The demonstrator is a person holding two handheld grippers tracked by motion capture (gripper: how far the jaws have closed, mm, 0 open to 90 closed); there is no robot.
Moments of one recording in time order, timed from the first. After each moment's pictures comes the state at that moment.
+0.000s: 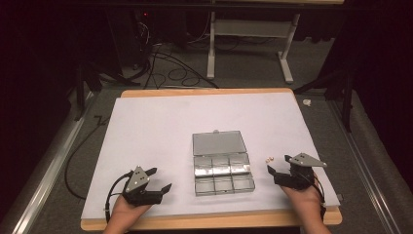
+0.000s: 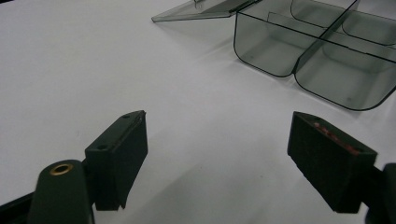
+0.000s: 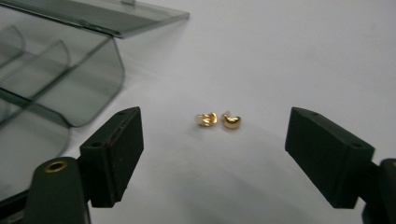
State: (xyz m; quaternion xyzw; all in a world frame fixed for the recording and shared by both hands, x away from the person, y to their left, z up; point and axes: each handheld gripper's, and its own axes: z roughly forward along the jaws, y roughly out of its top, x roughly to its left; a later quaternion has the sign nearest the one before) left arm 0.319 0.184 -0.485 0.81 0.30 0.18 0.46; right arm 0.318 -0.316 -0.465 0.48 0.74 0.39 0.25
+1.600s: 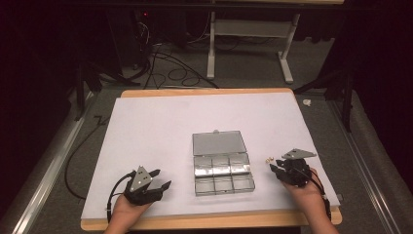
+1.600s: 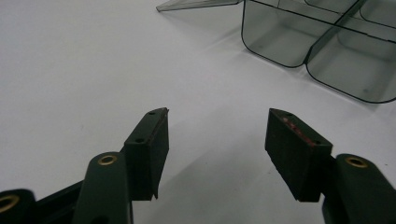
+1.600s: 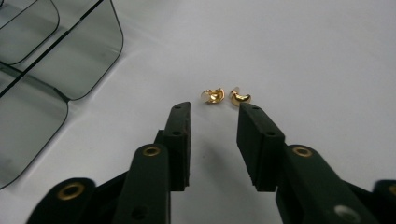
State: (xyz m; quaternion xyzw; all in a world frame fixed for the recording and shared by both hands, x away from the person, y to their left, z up) left arm 0.320 0.178 -0.486 0.82 0.31 0.19 0.44; right arm 0.332 -0.307 -0.455 0.49 0.79 0.29 0.21
